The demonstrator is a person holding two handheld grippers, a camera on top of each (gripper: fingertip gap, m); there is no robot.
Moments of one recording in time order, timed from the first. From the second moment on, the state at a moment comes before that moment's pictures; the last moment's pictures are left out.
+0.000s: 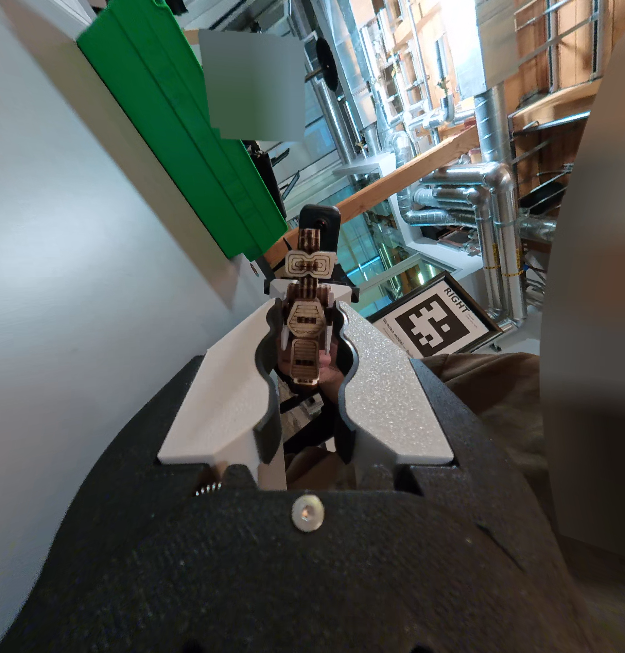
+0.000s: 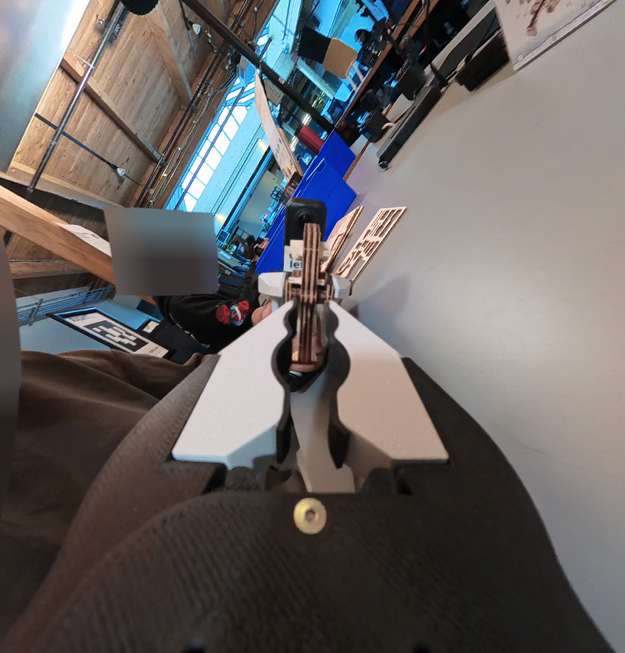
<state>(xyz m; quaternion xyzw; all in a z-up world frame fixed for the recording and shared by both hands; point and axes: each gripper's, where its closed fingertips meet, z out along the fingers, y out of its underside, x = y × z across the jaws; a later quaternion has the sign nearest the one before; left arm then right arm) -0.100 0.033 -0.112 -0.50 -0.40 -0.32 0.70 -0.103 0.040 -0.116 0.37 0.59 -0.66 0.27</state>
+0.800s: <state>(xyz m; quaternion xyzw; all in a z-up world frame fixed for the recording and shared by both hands) -0.134 -0.002 -0.131 -0.50 -0.48 -0.24 0.68 -0.065 0.044 -0.205 0.09 0.92 -0.38 -0.01</state>
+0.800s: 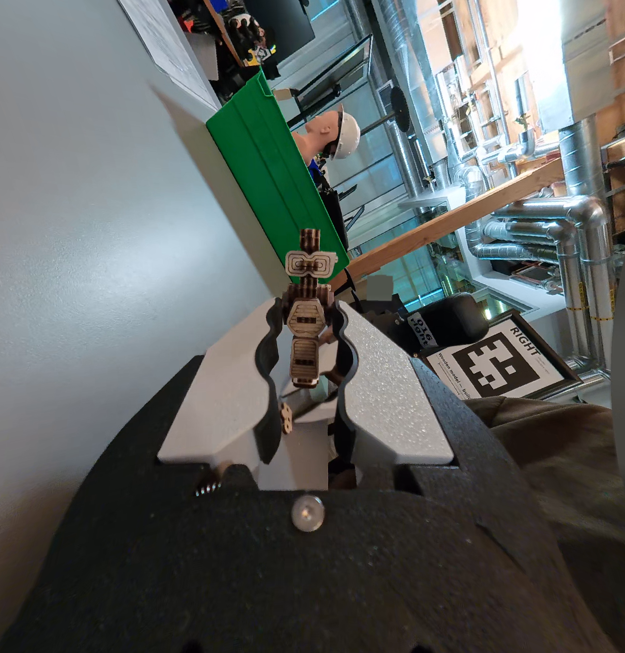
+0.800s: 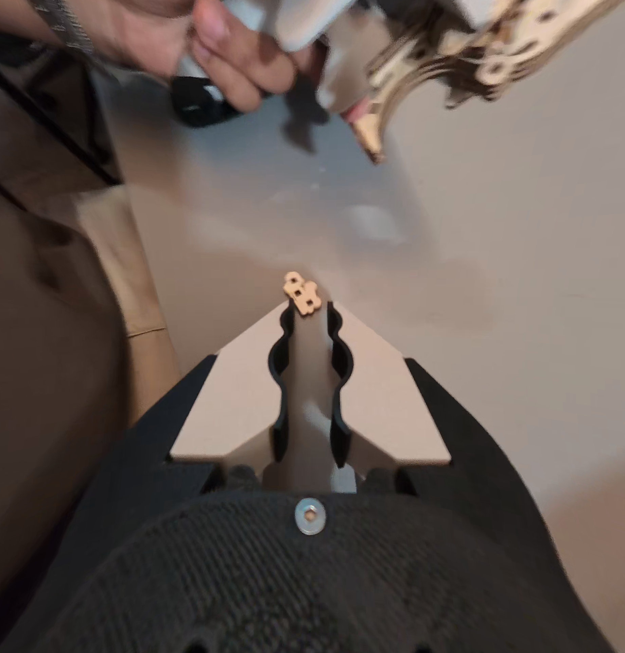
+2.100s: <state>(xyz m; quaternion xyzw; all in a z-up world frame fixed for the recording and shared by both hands) -0.130 0.003 -0.134 -0.51 -0.47 -0.25 0.67 -0.085 0.044 -0.205 0.18 0.90 -0.38 -0.07</state>
